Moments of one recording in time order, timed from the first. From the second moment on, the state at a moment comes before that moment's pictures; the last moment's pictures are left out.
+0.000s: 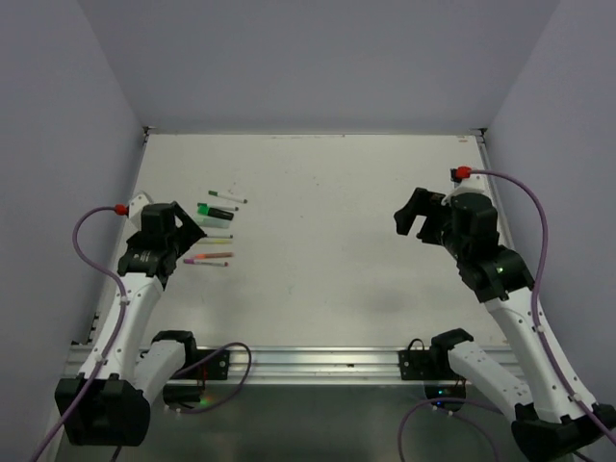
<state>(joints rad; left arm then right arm) -0.01 0.90 0.73 -0.57 -0.30 -0.66 0.32 0.80 1.00 -0.65 0.14 0.44</state>
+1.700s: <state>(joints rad) 0.02 1.40 0.68 -0.49 -0.35 -1.01 0.48 0.82 0.82 -0.62 0.11 0.44</state>
